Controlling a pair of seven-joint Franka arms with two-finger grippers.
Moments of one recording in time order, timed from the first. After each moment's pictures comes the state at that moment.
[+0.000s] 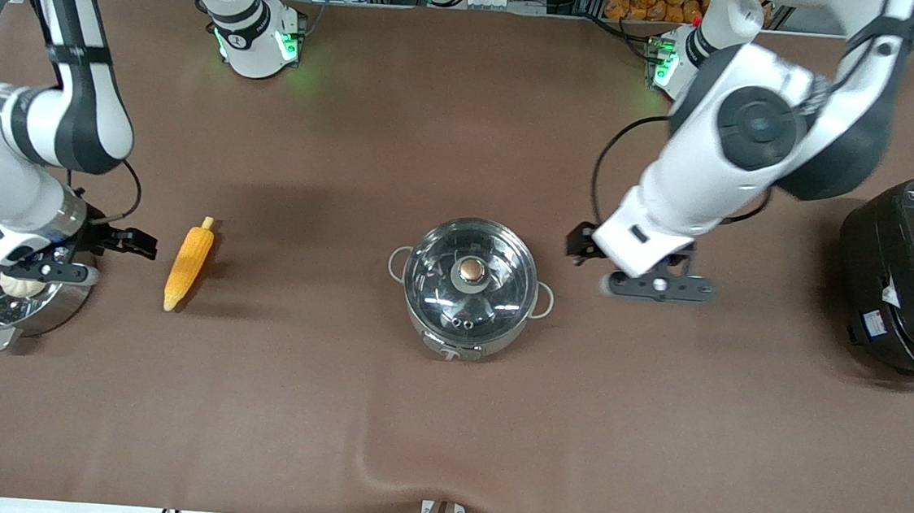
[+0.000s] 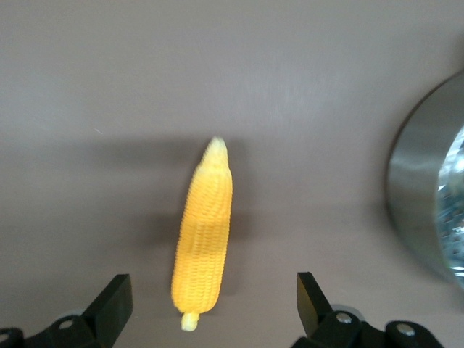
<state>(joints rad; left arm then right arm) -0.37 0.40 -0.19 -1.39 0.00 1.86 -0.56 -0.07 0.31 -0.02 -1.99 0.00 2.19 -0.07</state>
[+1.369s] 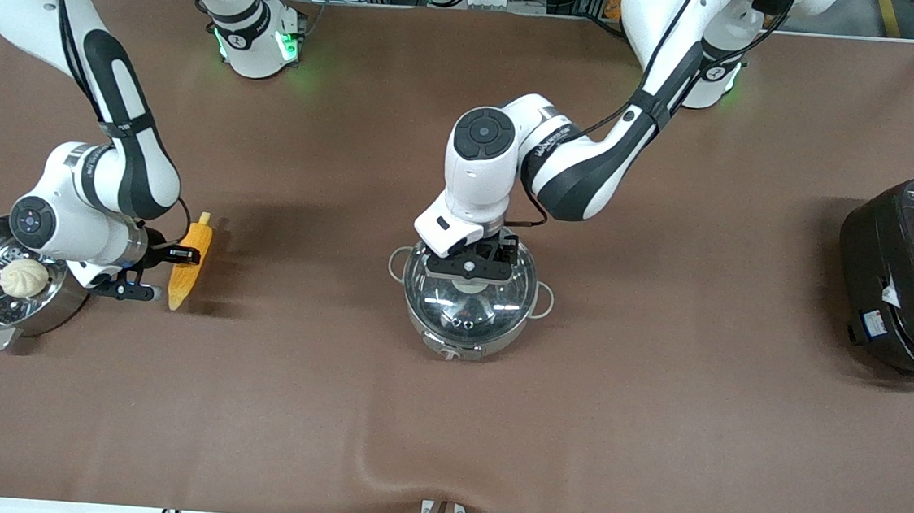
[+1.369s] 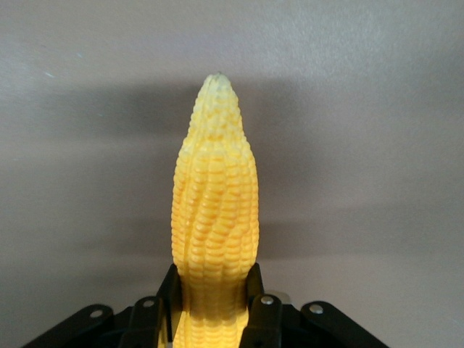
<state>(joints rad) -0.67 0.67 -0.13 -1.33 0.17 2.10 -0.79 -0.05 0.44 -0.02 -2.00 0.08 2.24 -0.09</state>
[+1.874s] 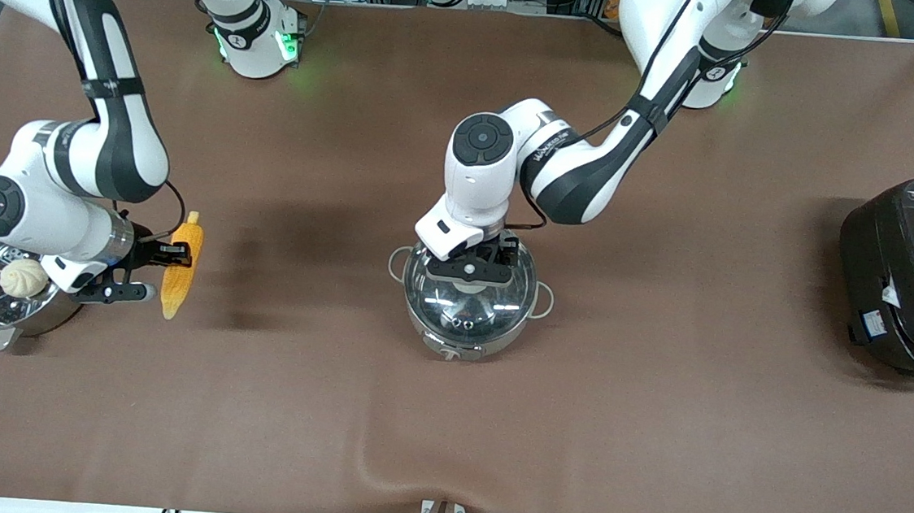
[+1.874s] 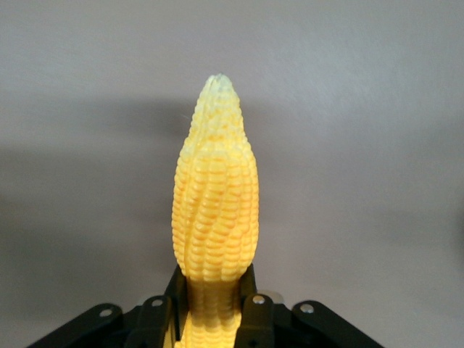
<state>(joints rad) -0.67 0.68 -0.13 -1.33 0.17 2.10 -0.80 0.03 0.34 -0.01 -1.85 0.08 2.06 -0.14</state>
